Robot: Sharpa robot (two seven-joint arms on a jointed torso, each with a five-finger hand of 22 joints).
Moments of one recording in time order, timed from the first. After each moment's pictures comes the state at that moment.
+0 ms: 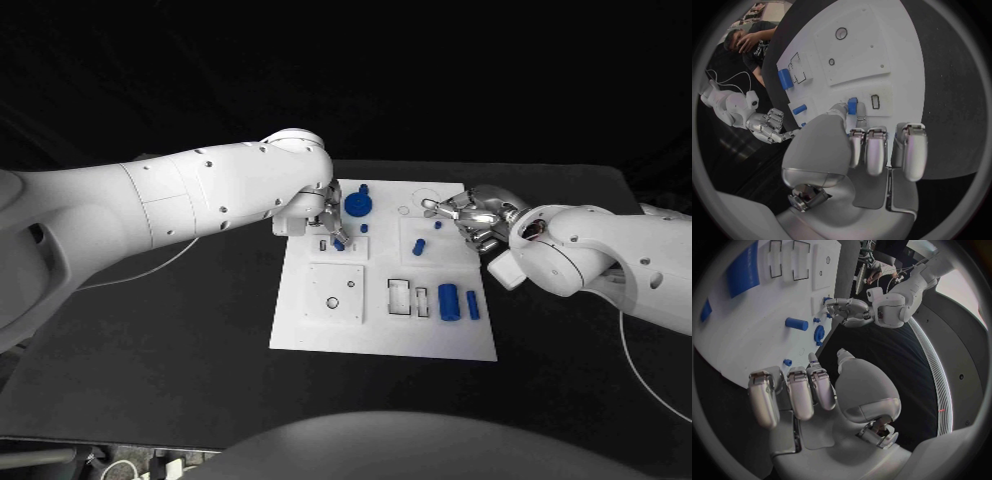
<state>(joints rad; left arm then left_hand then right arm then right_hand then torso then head) 1.42 -0.39 -0.22 1.15 -0.94 0.33 -0.70 1.38 -0.01 0.11 0.29 0.48 0.87 0.09 0.56 0.77 1.47 -0.03 1.57 1.31 1.46 -0.07 1.57 1.31 0.01 1.47 0.06 1.57 1.31 1.27 -0.90 -0.19 1.57 -0.52 -0.33 -0.09 1.13 0.12 0.00 0.28 0.22 0.79 0.20 0.08 0.13 1.47 0.14 1.57 1.31 1.46 0.08 1.57 1.31 0.01 1.47 0.19 1.57 1.31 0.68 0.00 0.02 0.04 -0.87</state>
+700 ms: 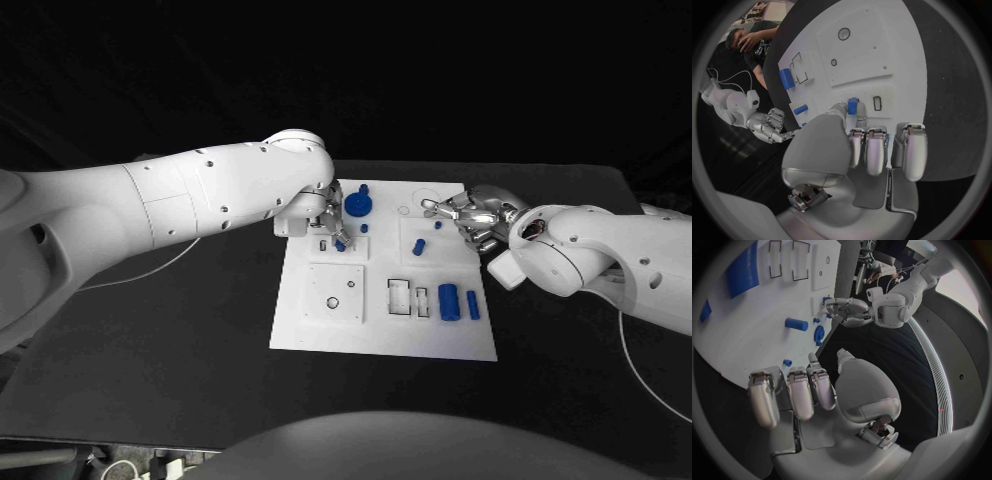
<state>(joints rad) 1.42 -0.38 -0.22 1.15 -0.93 0.33 -0.70 1.38 -0.01 0.12 0.29 0.48 0.87 0.09 0.56 0.78 1.47 -0.03 1.57 1.31 1.46 -0.07 1.57 1.31 0.02 1.47 0.06 1.57 1.31 1.27 -0.90 -0.19 1.57 -0.52 -0.33 -0.09 1.13 0.12 0.00 0.28 0.22 0.79 0.20 0.08 0.13 1.47 0.14 1.57 1.31 1.46 0.08 1.57 1.31 0.01 1.47 0.19 1.57 1.31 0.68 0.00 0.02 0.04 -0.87</state>
